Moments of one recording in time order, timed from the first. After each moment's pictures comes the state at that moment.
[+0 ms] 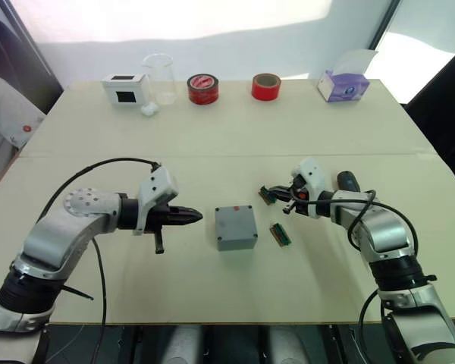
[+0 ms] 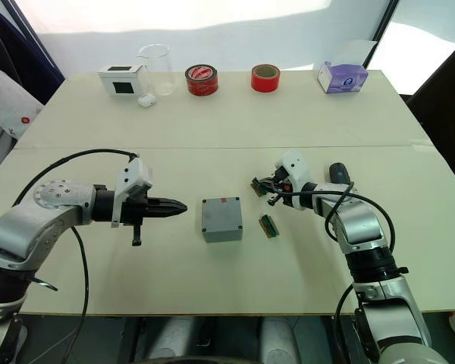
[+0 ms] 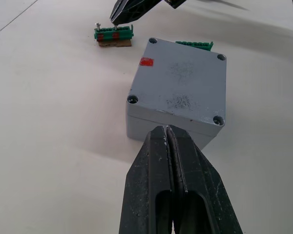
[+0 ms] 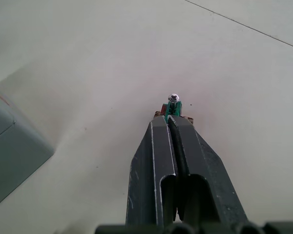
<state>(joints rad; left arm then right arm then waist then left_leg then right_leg) -0.41 0.81 -0.09 -0.35 -0.51 0.74 -1.04 -0.50 -0.53 0.08 0.03 0.26 0.63 0.75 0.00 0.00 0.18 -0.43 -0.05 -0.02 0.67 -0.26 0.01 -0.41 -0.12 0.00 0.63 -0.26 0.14</state>
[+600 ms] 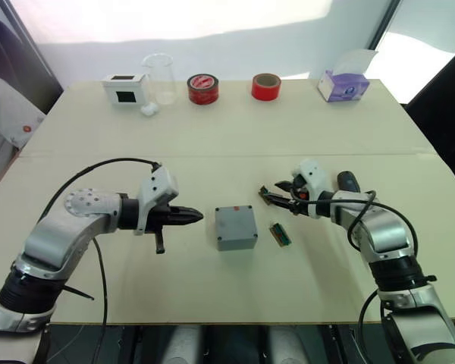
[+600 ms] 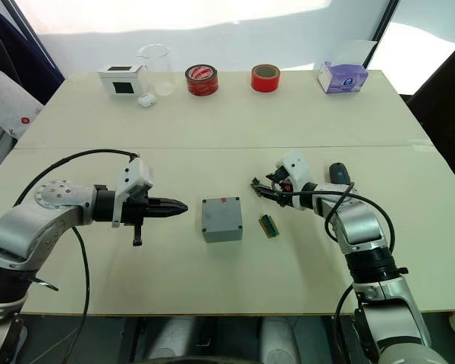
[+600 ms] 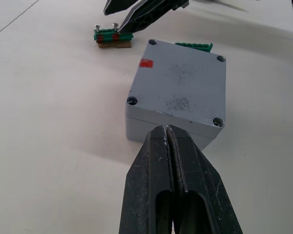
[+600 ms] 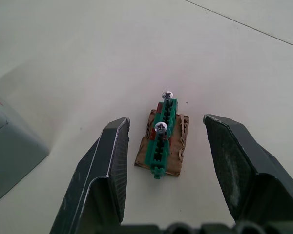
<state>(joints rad) -0.41 0.80 -0.09 -0.35 -0.50 0.74 -1.04 -0.50 -0.52 0.08 0.03 0.26 0.64 0.74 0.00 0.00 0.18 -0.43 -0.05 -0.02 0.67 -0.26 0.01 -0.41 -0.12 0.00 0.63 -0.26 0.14</state>
